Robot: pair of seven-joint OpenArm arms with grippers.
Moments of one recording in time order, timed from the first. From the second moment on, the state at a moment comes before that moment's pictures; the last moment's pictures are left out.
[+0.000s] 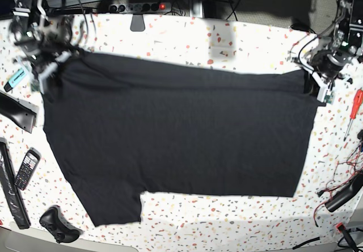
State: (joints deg) left arm 13.6 -30.5 2.3 81.5 -16.9 -17.4 22.7; right arm -22.8 23.1 24.1 90.6 9.9 15.1 -37.7
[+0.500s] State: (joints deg) left arm 28.3 -31.8 -0.7 95.5 -16.7 -20.1 28.9; right arm -34.5 23.1 37.6 92.7 15.7 20.6 -40.3
